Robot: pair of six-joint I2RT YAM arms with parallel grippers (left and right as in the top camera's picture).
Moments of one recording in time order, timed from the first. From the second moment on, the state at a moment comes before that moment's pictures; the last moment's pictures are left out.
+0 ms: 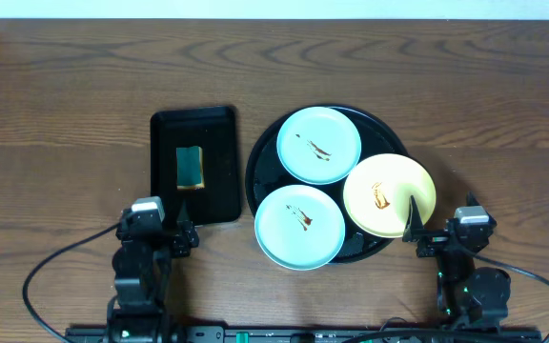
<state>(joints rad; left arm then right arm) 0.00 0.30 0.11 -0.24 -0.03 -0.14 0.07 0.04 0.02 -0.12 0.00 0.02</state>
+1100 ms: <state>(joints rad) 0.00 0.69 0.62 -0.66 0.08 -0.15 0.07 0.98 0.76 -0.69 -0.03 0.09</state>
